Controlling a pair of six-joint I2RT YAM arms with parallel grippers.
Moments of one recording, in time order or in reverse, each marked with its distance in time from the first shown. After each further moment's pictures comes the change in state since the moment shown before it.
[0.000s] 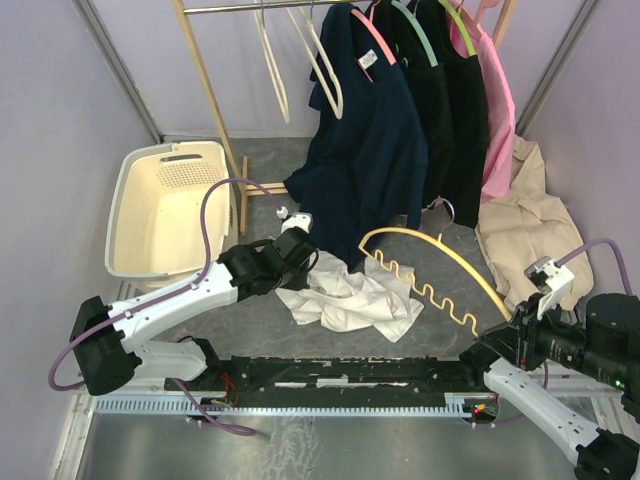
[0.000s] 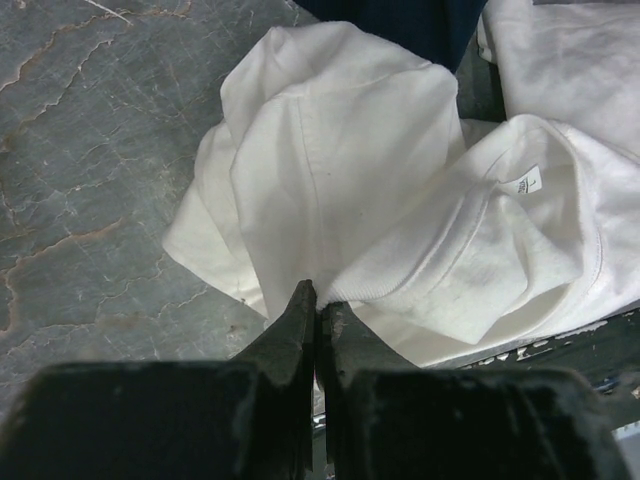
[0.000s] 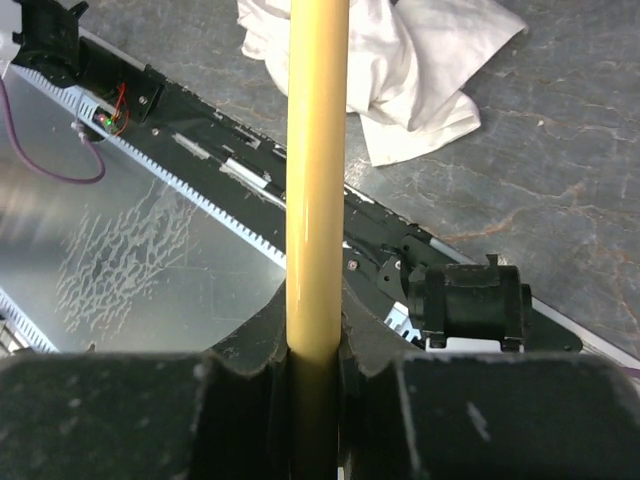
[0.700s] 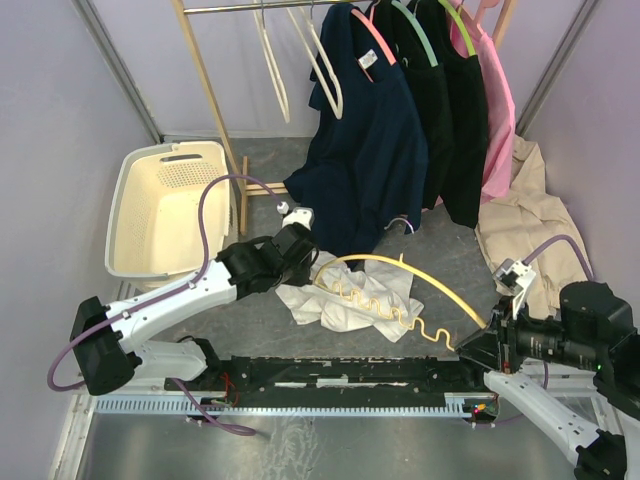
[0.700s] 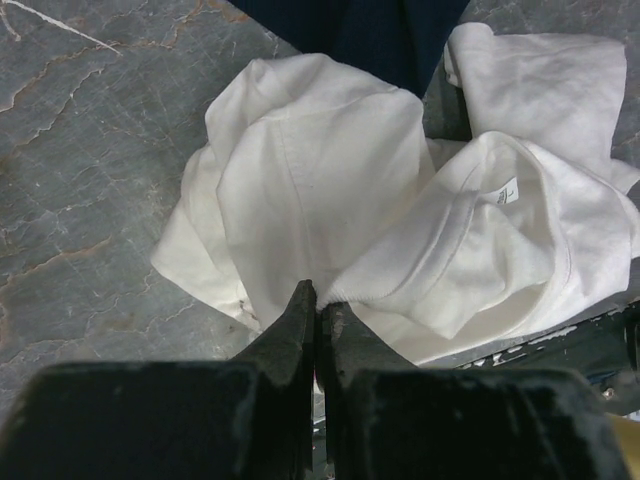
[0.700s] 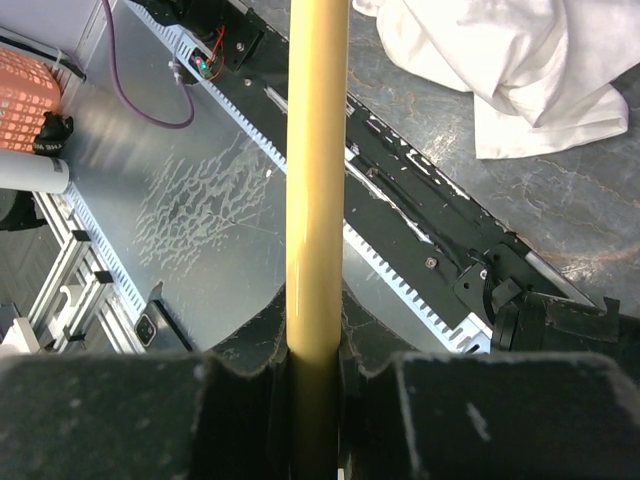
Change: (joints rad) left arm 0.000 0.000 0.029 0.014 0.003 0.002; right arm 0.000 -0.015 -0.128 0.092 -0.269 0.005
